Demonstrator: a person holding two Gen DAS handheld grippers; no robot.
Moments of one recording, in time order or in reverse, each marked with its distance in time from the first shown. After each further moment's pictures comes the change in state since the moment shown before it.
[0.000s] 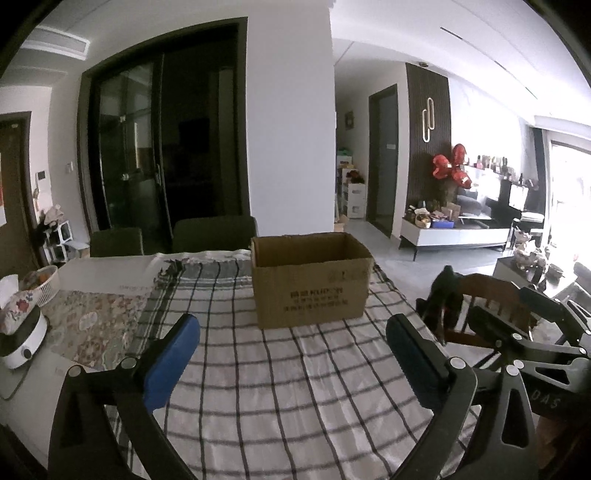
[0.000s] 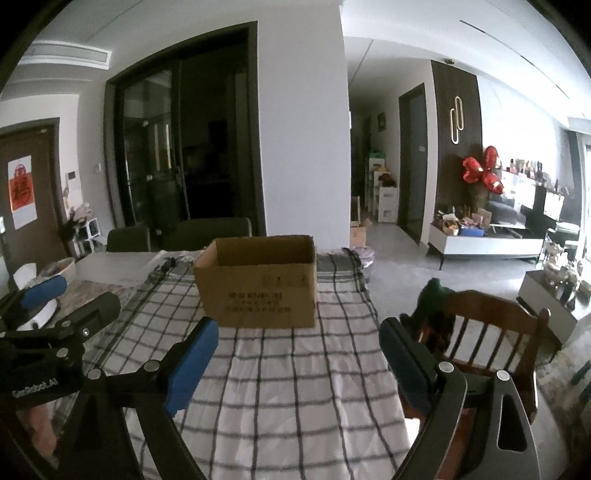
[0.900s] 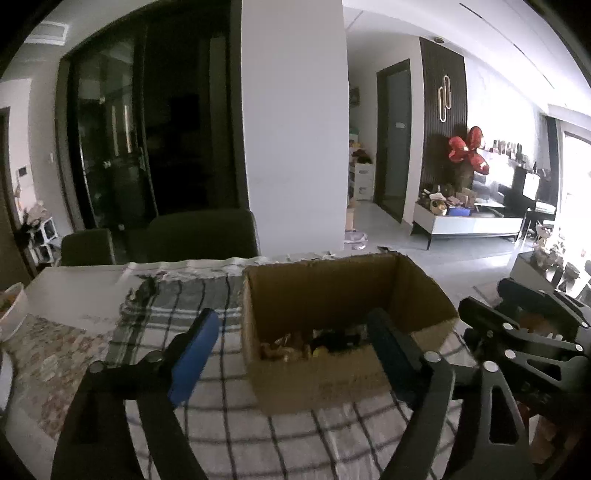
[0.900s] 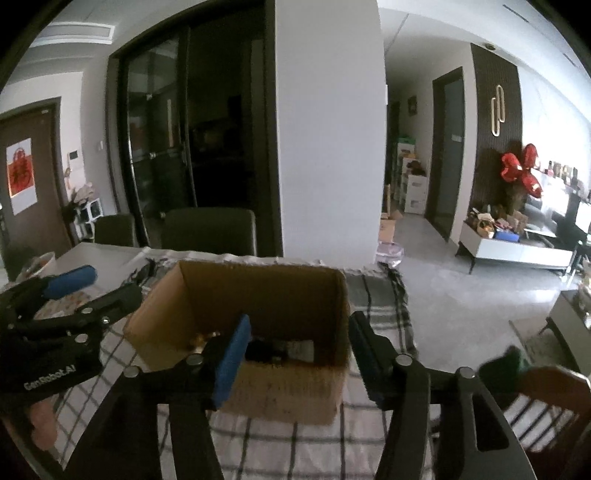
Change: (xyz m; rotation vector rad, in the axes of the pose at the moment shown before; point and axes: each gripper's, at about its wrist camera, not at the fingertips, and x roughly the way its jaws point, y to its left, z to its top) left arm 0.222 0.030 0.078 0.008 0.089 0.013; right arm 0.241 0.002 0.081 -0.057 0.083 0.070
